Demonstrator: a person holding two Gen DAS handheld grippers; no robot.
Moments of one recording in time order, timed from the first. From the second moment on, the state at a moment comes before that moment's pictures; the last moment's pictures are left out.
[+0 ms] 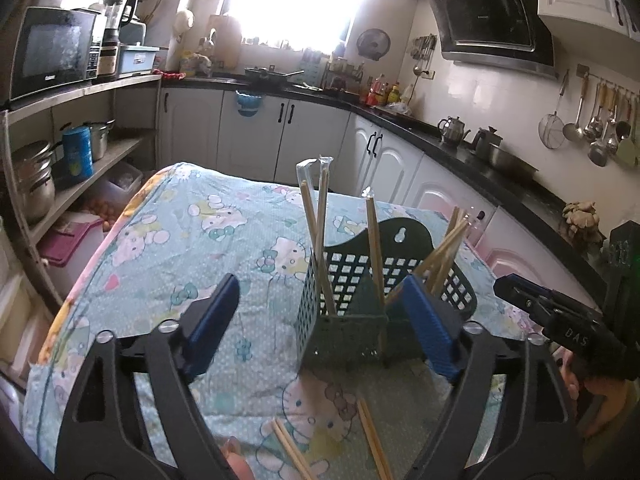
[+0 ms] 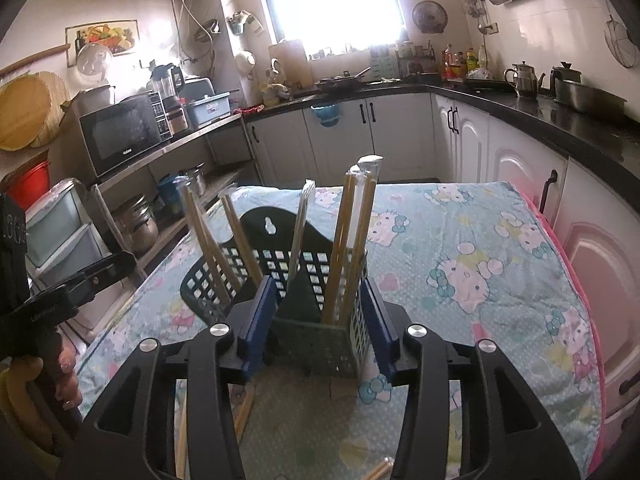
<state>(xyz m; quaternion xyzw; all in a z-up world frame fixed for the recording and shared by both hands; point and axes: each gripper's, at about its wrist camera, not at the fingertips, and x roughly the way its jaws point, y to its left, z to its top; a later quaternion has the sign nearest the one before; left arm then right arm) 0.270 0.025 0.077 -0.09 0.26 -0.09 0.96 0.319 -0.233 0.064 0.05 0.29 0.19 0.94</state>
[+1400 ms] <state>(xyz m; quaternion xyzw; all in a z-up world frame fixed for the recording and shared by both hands) 0.201 0.013 0.006 -0.11 0.34 -0.08 0.93 0.238 -0.262 0.010 0.05 0.35 0.19 0.91</state>
